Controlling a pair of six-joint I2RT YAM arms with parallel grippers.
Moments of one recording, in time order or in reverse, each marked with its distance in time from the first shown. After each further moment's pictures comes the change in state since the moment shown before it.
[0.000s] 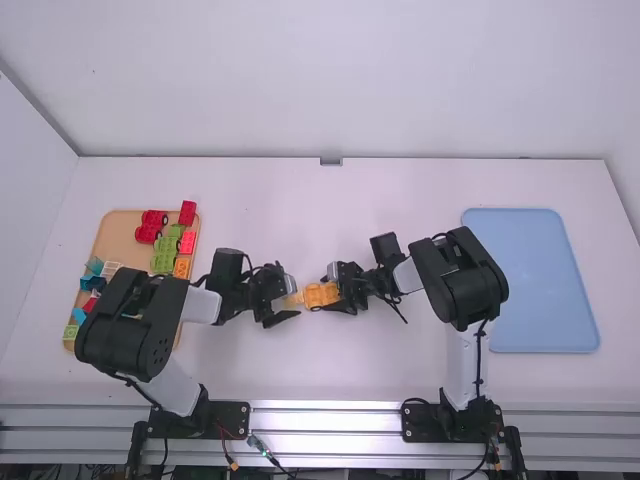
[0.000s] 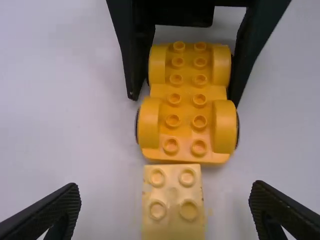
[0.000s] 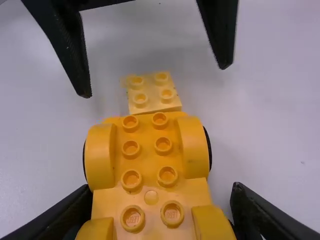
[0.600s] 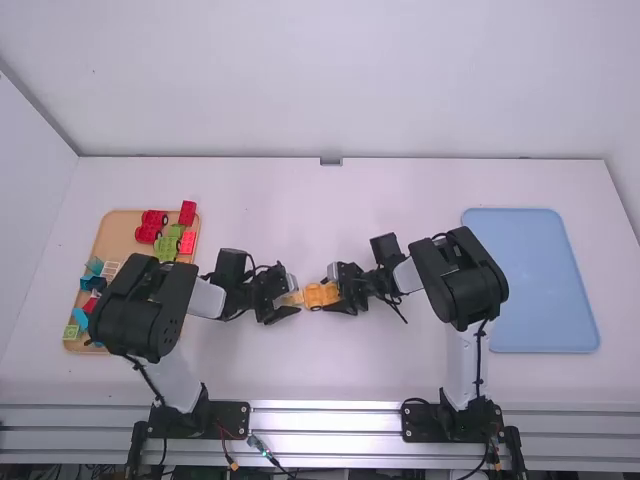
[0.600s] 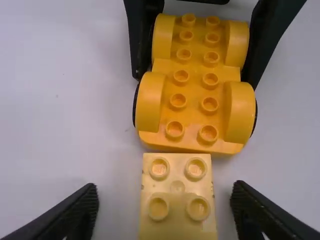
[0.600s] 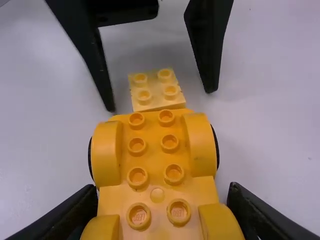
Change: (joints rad) left arm 0.000 0.106 0.042 0.012 -0.004 -0.028; right arm 0.000 0.000 0.000 -0.020 0.001 0.000
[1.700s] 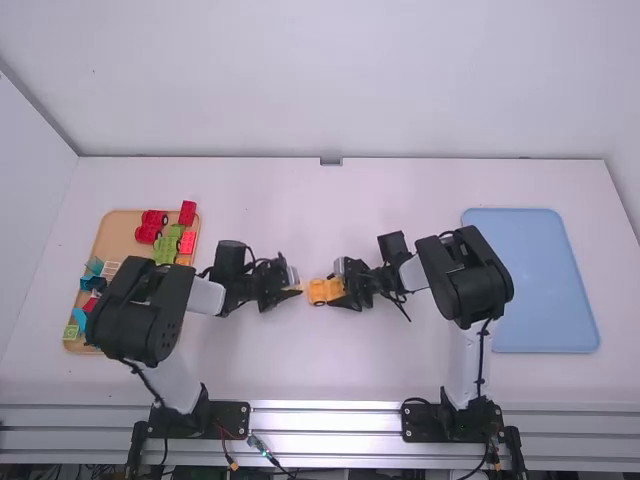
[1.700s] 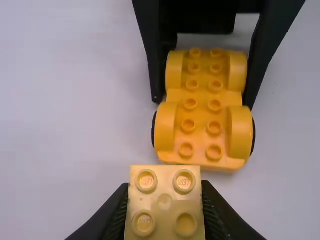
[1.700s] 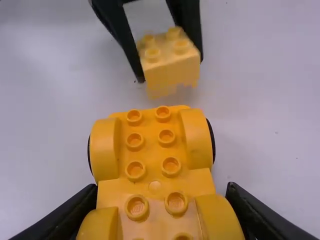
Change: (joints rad) left arm 0.000 -0.039 0.027 0.055 0.049 0.022; right arm -0.045 0.000 0.000 0.001 -0.002 0.027
